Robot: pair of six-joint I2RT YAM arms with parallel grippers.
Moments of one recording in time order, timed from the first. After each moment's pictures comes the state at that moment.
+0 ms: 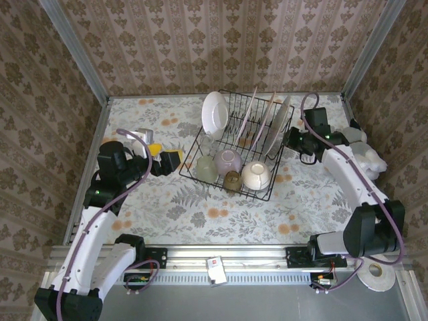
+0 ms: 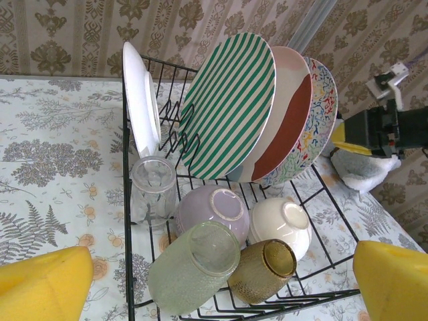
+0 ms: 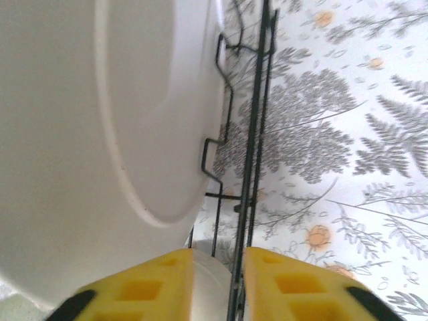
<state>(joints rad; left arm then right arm) -0.24 0.77 0.79 -0.34 0.57 -0.27 0.08 1.35 1.13 -0.65 -0.08 0.50</state>
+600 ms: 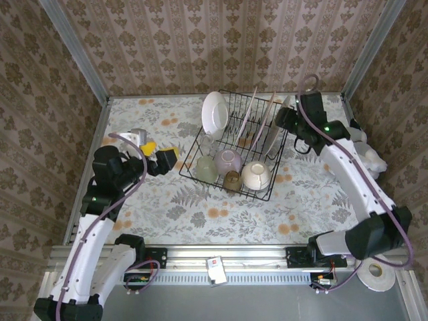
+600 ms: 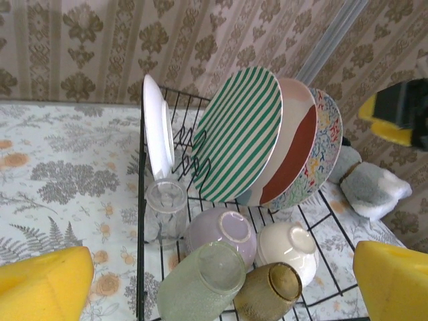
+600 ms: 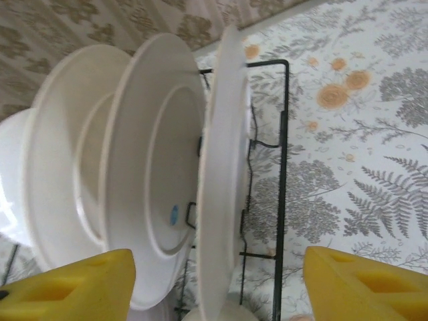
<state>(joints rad) -0.24 0.70 0.78 -0.31 0.49 -0.31 0.23 1.38 1.38 -0.73 0.19 0.57</state>
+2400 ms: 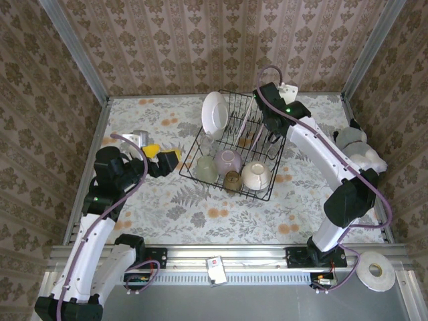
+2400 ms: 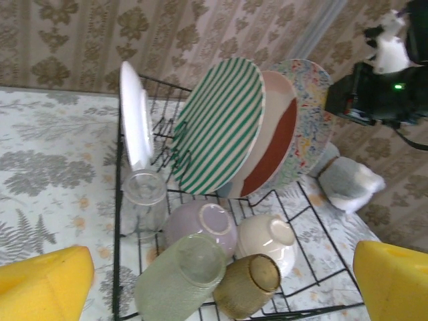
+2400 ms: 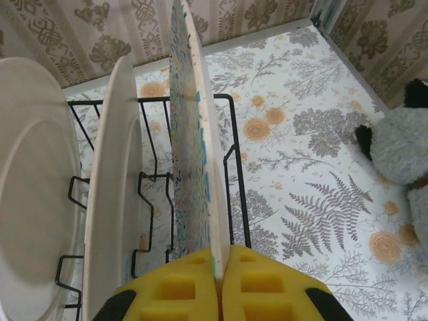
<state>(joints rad) -0.24 0.71 0.76 -0.28 0.58 -0.36 0.45 1.68 1.70 -0.96 0.70 0.66</state>
